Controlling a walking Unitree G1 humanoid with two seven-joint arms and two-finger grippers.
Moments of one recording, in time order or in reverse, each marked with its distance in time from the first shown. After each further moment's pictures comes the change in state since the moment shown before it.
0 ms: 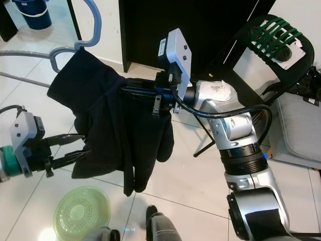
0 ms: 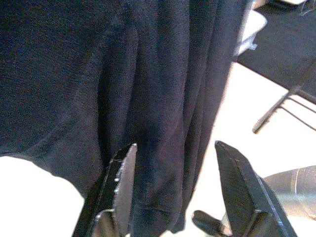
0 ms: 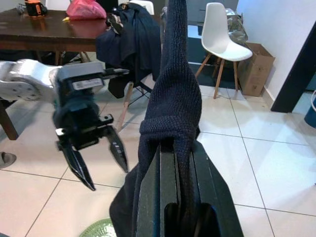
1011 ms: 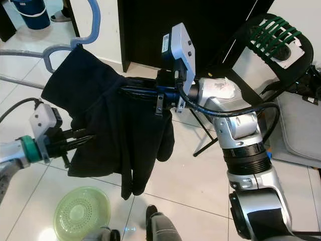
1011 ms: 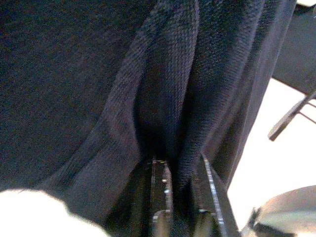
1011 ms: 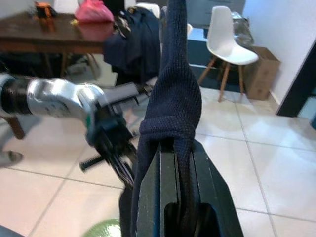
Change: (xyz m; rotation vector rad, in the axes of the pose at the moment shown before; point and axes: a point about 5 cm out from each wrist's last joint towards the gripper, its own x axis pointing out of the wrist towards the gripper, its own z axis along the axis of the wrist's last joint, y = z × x) left arm 0.019 0.015 -0.010 0.025 -0.024 0.079; right arm -0.005 0.000 0.006 -0.020 0.009 0.012
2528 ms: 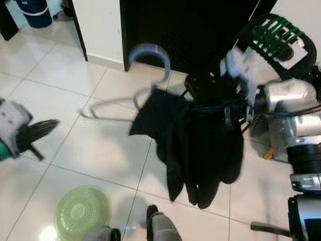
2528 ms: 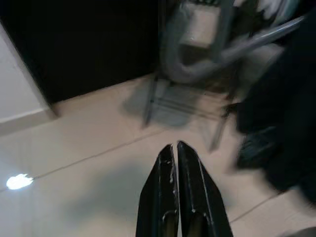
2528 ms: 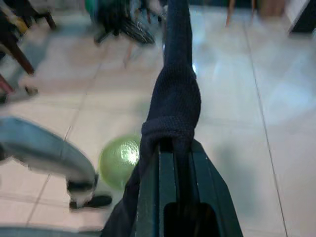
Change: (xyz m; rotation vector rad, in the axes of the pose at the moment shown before) left arm -0.036 0.013 0.013 -0.104 -0.057 0.197; right arm -0.106 -0.012 0.015 0.057 0.271 0.057
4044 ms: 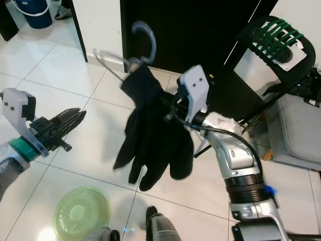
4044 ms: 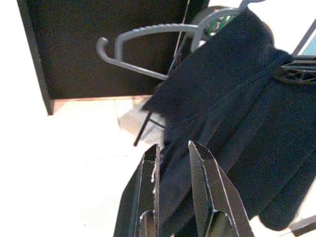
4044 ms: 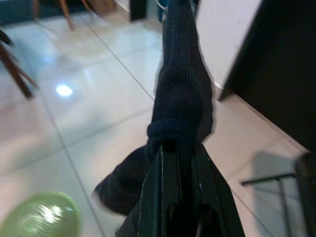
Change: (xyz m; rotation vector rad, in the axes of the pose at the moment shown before) left arm 0.028 -0.033 0.009 -0.184 -0.059 0.135; right arm 0.081 0.003 -0.087 0.166 0.028 -0.782
